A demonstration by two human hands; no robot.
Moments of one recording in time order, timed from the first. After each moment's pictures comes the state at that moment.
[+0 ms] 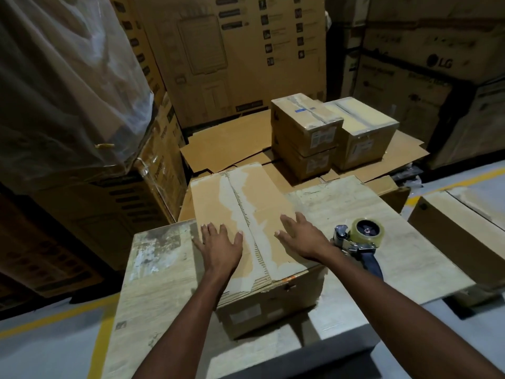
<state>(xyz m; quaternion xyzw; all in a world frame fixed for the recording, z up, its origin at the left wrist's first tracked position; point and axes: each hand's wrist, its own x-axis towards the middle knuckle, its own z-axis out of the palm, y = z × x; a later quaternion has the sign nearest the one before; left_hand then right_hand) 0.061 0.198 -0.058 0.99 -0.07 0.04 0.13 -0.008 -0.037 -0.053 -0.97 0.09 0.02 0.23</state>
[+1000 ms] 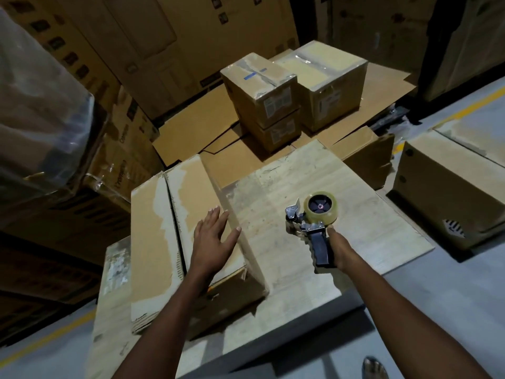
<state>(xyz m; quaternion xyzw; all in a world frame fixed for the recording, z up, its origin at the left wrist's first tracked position) 0.020 0.043 -0.065 0.95 -0.24 -0.02 0.21 -0.091 -0.257 -0.233 -0.39 0.45 0.10 0.80</state>
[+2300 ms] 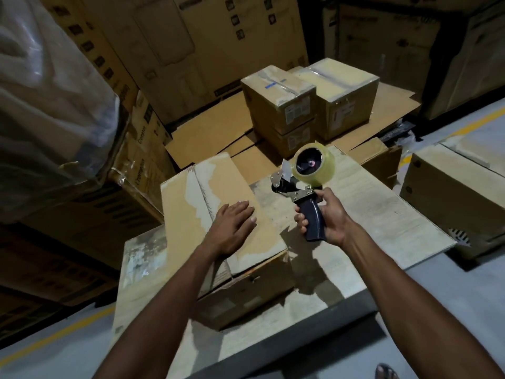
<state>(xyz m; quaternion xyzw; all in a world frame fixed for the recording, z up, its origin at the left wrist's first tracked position) 0.066 0.111 -0.039 0.90 -0.42 -0.03 0.12 -0.070 -0.153 -0.050 -0.31 0.17 0.12 0.93</state>
